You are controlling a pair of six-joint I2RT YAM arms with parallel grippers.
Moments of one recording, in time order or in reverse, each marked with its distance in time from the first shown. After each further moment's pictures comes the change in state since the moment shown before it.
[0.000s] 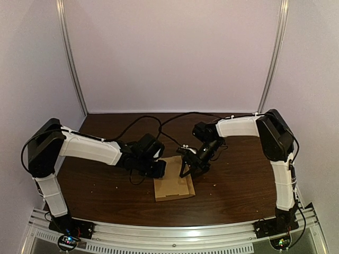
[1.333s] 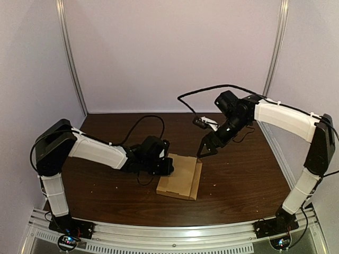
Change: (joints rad) left arm -0.010 0.081 -0.019 0.290 0.007 -0.068; right arm -0.022 -0.452 -0.072 -0.054 0.304 -0.104
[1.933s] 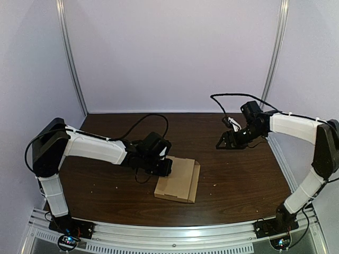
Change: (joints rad) left arm -0.012 -0.031 0.086 -0.237 -0.001 0.090; right arm -0.304 -0.196 -0.342 0.382 0.045 0.260
